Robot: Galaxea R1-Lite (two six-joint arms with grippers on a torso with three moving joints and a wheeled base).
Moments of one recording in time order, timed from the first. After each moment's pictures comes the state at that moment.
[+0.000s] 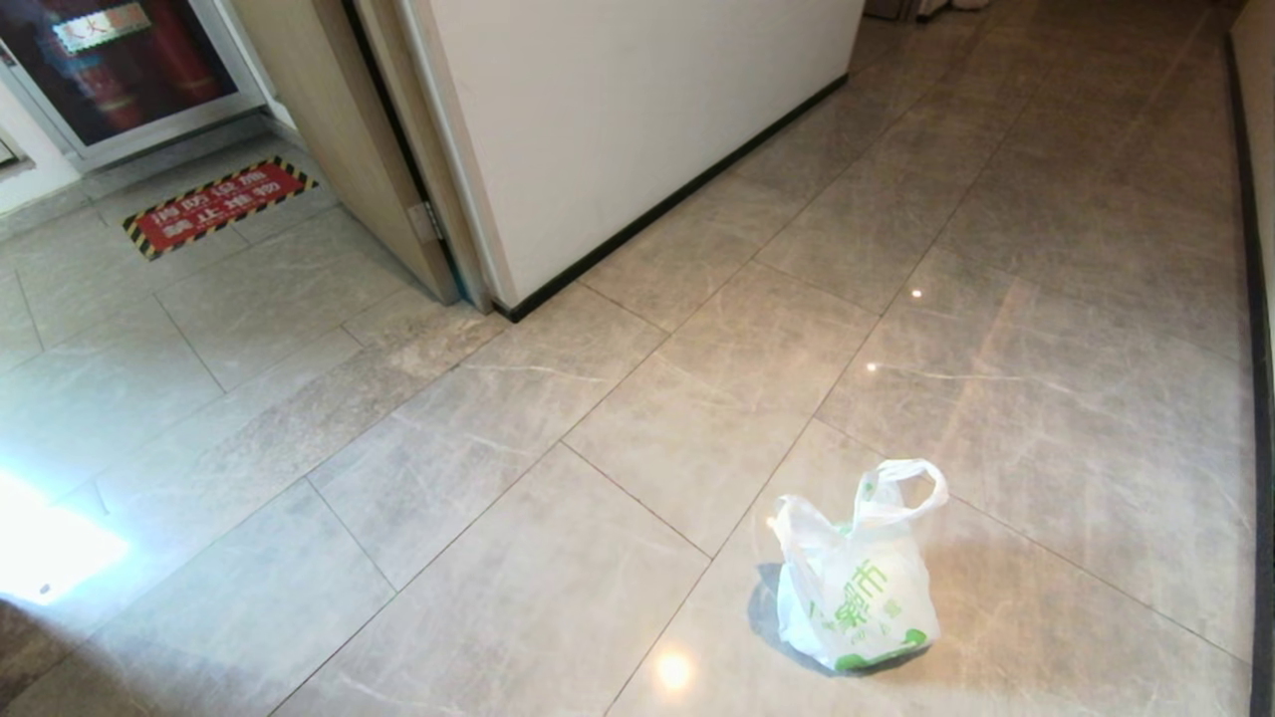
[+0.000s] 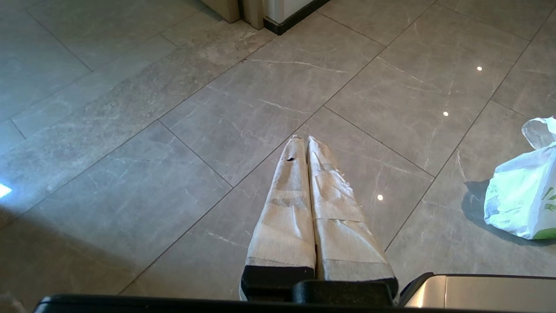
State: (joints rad) left arm 0.00 0.00 0.00 0.00 0.00 0.00; right arm -0.01 0.00 -0.02 0.04 0.00 -0.03
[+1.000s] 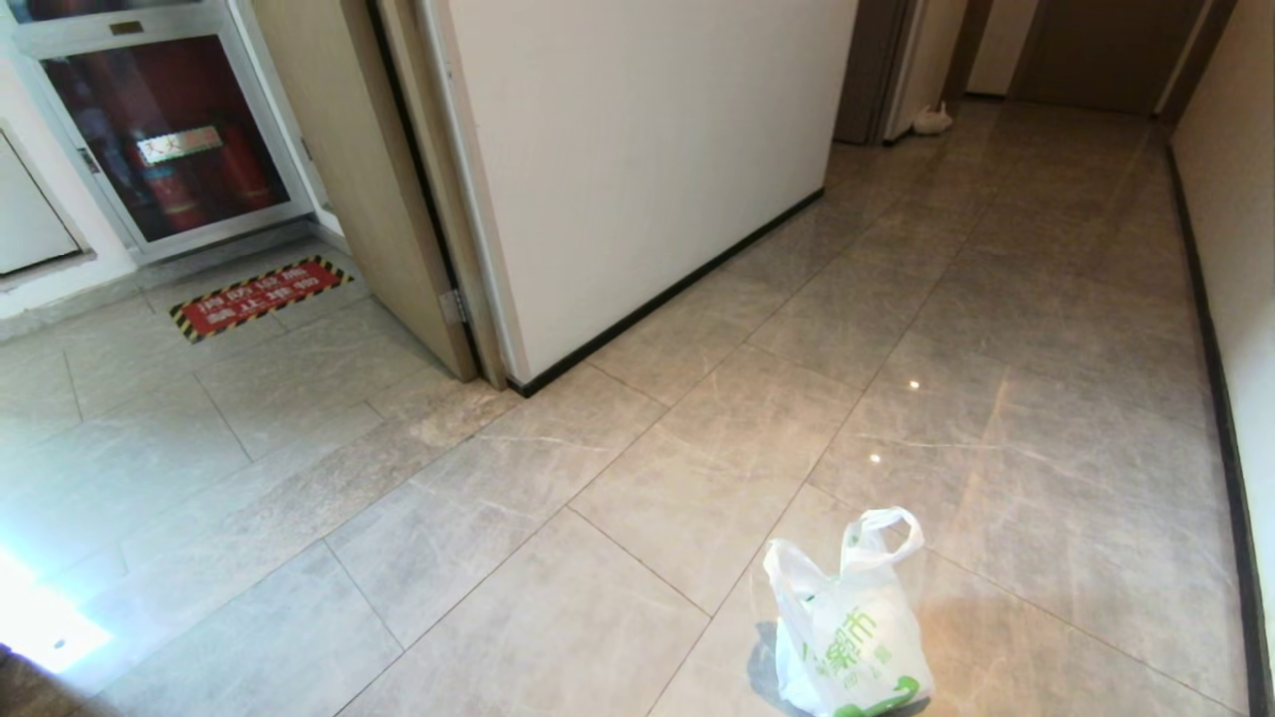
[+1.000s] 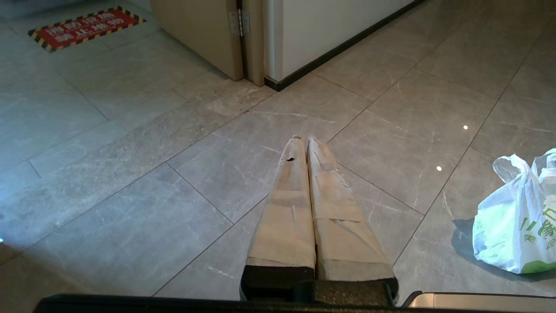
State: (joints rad) left arm 0.00 0.00 0.00 0.00 0.00 -0.01; right arm -0.01 0.00 -0.01 0.04 0.00 -0.03
